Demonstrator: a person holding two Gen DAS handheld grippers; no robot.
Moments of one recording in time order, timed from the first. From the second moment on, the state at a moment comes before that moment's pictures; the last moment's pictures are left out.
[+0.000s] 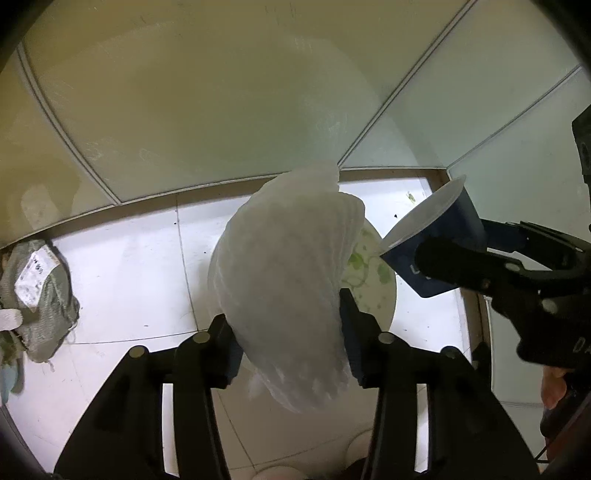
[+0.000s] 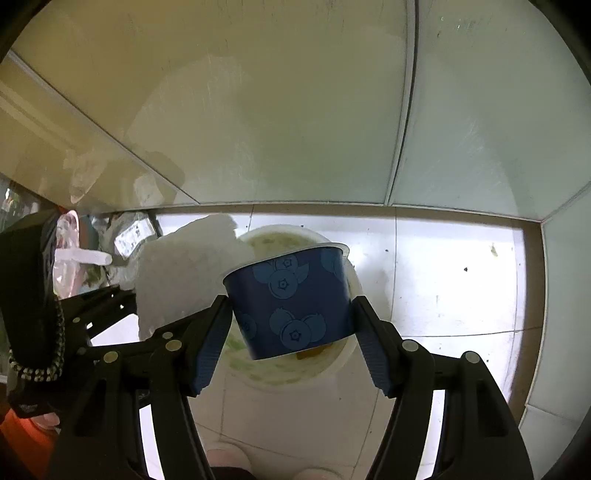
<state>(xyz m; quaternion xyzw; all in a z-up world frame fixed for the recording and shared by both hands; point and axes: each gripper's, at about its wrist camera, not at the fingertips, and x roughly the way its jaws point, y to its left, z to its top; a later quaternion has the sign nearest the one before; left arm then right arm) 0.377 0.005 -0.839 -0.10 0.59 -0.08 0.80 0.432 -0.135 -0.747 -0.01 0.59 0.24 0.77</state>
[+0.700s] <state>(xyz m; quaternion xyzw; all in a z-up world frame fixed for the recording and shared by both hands) 0.347 0.019 -0.745 -0.11 0.57 -0.04 0.82 0.410 -0.147 -0.667 -0.01 0.56 0.21 0.80</state>
